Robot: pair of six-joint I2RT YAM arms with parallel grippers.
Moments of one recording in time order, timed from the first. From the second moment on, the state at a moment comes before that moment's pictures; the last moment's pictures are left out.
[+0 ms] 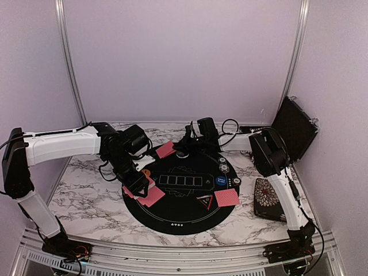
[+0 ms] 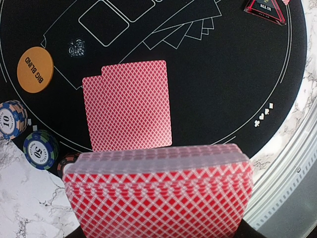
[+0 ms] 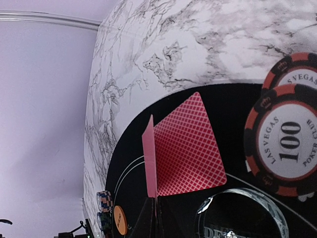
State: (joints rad) left arm -0.80 1.66 1.29 -1.00 0.16 -0.01; right arm 0.54 2.55 1.92 0.08 -0.65 0.90
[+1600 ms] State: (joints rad) left arm -0.80 1.66 1.29 -1.00 0.16 -0.01; right arm 0.58 2.54 2.10 -0.27 -0.43 0.63
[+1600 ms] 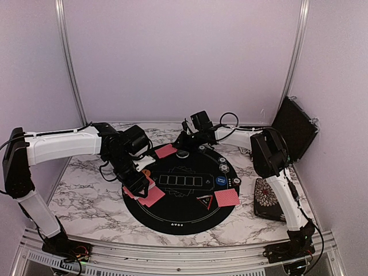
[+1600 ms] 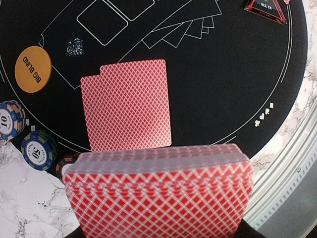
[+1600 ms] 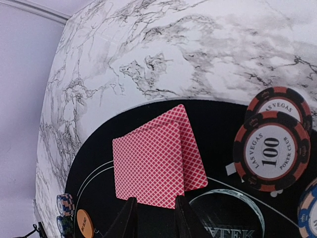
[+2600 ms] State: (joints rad) left arm -0.80 1.67 1.29 -1.00 0.16 -0.01; right arm 0.66 2.46 1.99 -0.28 -0.42 0.62
